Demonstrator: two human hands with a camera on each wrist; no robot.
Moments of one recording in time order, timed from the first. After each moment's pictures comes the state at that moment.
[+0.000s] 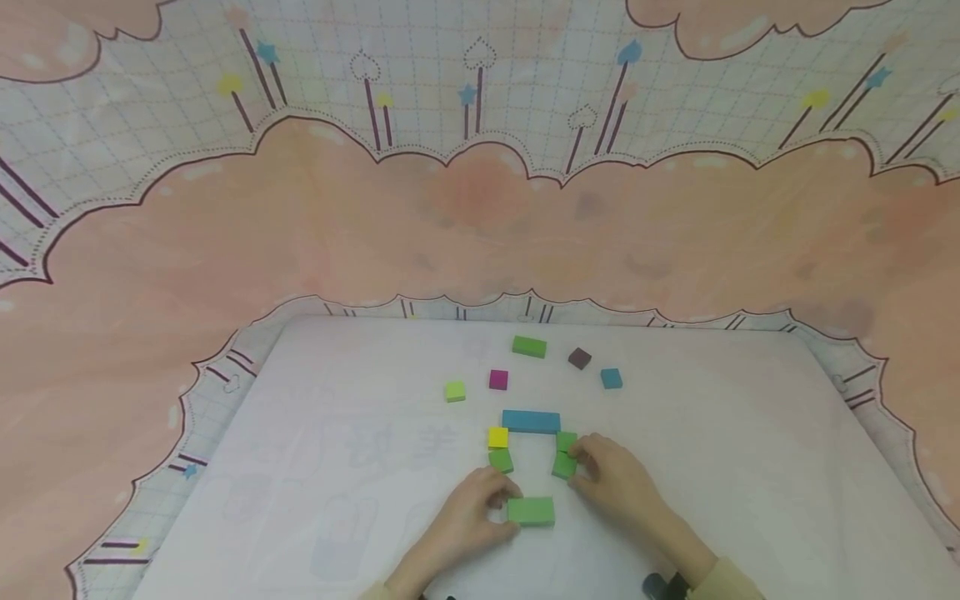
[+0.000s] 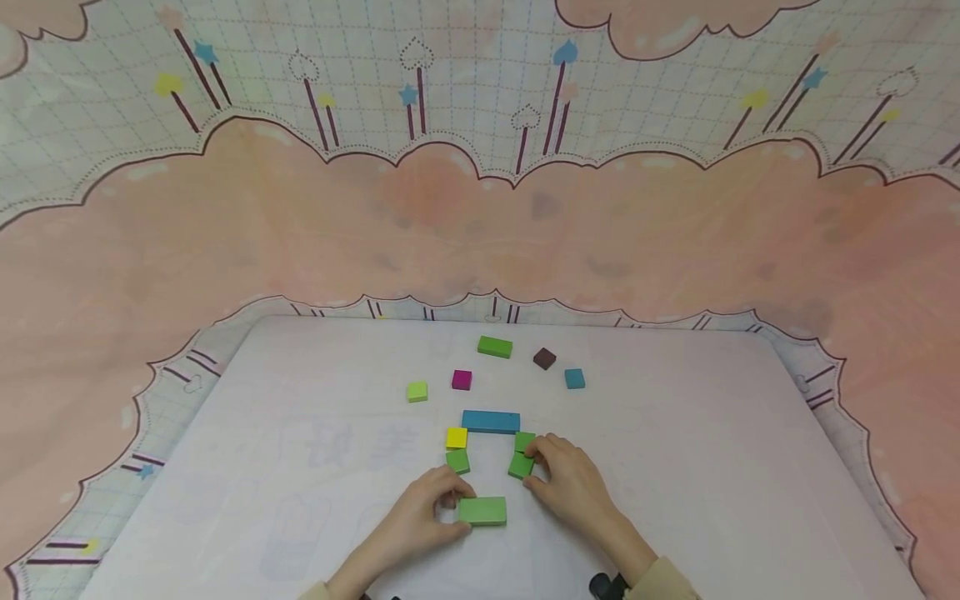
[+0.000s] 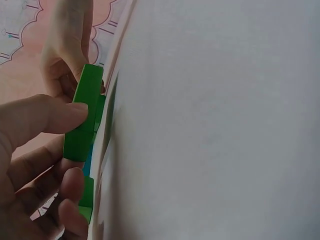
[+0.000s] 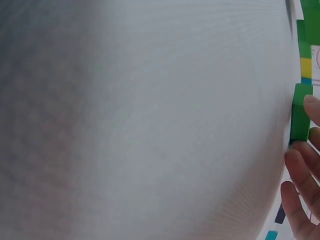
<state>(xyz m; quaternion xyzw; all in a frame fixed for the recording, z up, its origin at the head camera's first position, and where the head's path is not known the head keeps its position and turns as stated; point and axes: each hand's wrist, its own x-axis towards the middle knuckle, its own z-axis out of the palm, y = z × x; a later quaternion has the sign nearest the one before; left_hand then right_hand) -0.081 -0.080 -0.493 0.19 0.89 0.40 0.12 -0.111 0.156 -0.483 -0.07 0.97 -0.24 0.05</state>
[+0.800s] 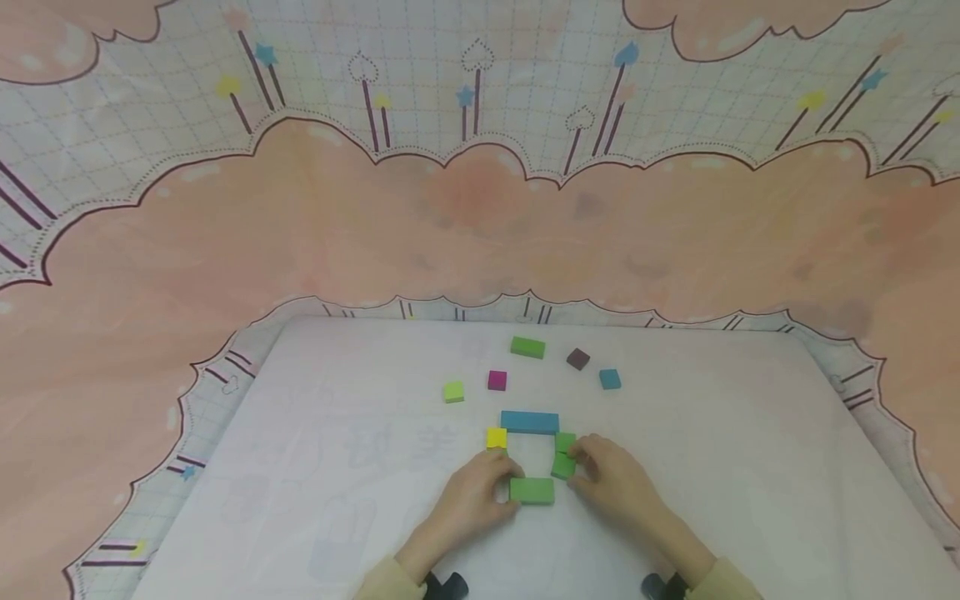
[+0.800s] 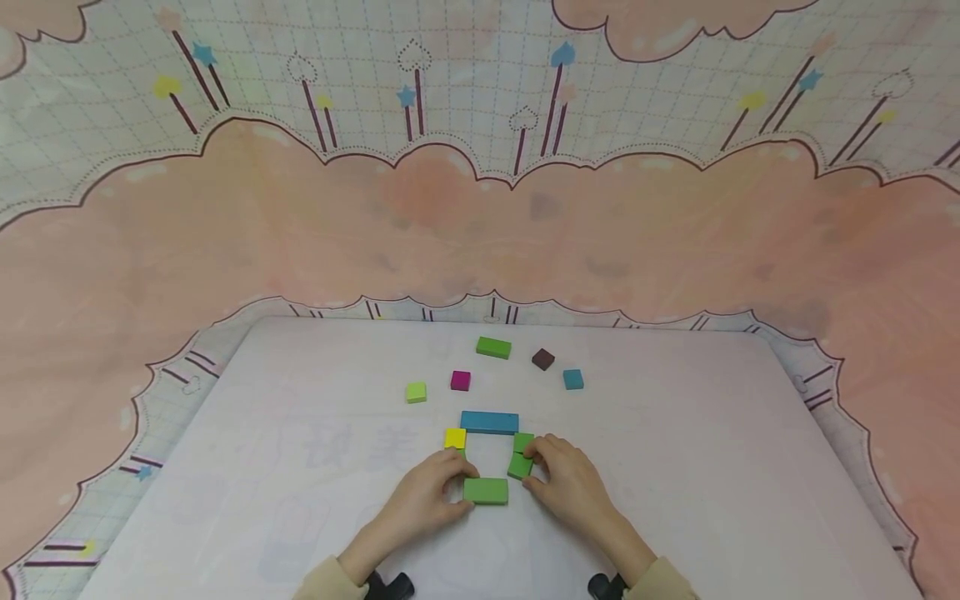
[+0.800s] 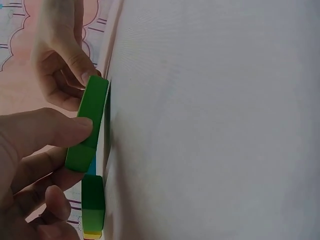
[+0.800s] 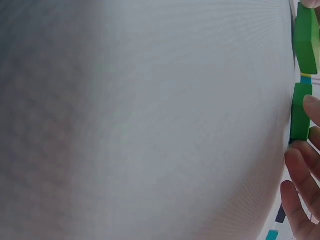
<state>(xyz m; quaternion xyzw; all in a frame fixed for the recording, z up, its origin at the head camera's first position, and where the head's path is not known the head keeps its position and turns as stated) -0.101 -0.069 -0.489 0.22 0.93 0.30 0.06 -0.110 0.157 -0.483 -0.07 0.96 -0.25 0.05</state>
